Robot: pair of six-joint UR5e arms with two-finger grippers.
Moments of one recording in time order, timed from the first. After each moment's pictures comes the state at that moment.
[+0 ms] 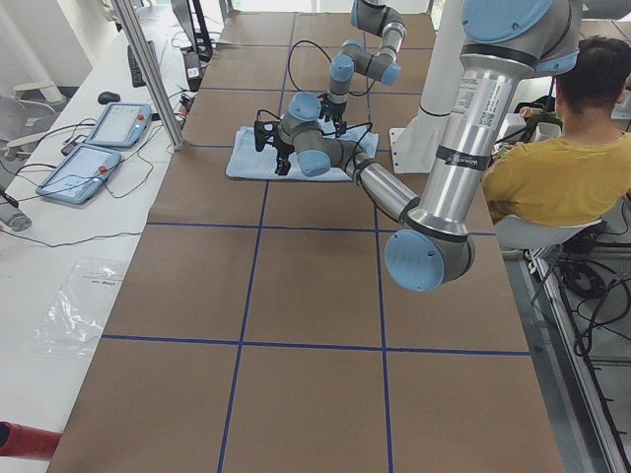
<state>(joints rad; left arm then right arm) -0.83 -1.87 -1.85 -2.15 -1.95 -1.39 0.36 -0.83 1.62 -1.74 1.69 0.76</state>
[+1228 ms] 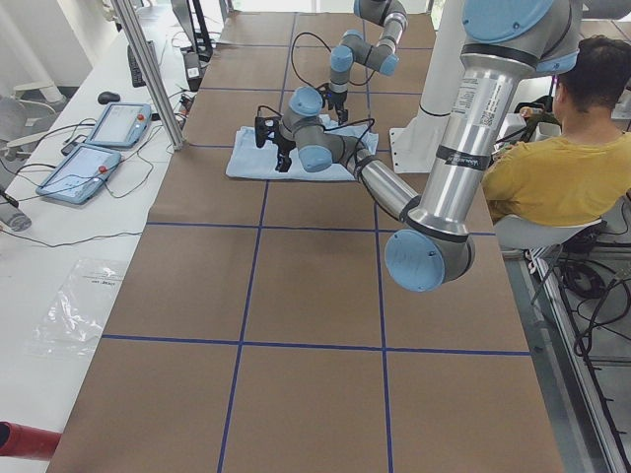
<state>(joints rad) -0.84 -1.87 -1.89 -2.10 -1.95 -1.39 0.39 -1.06 1.83 -1.80 1.74 0.75</state>
